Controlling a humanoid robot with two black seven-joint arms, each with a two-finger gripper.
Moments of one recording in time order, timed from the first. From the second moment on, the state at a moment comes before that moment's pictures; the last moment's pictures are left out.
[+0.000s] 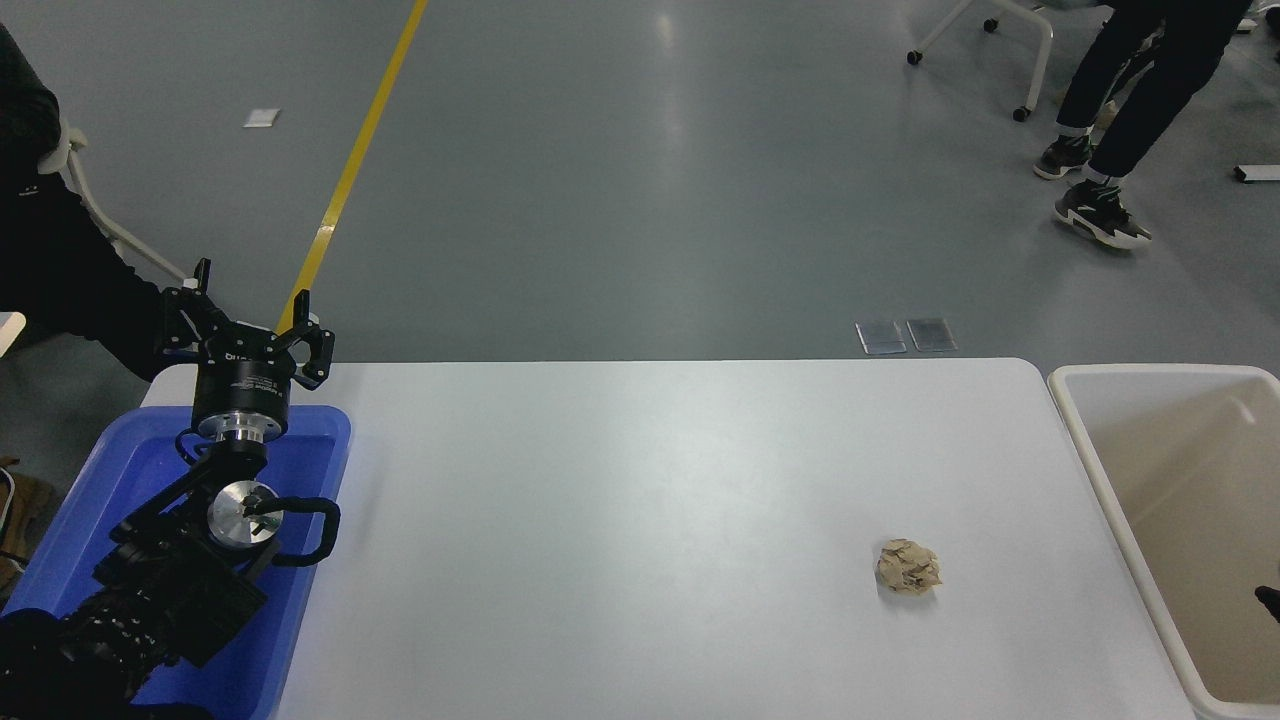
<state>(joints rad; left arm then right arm) -0.69 0.18 -0.83 -0.29 -0.15 -0.55 -0.64 0.70 -0.51 -0.14 0.08 0.06 -0.03 -0.13</state>
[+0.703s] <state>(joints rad) -0.69 0.18 -0.83 -0.29 -0.15 -0.55 -0.64 1.35 -0.86 -0.61 0.91 -0.33 -0.04 -0.13</state>
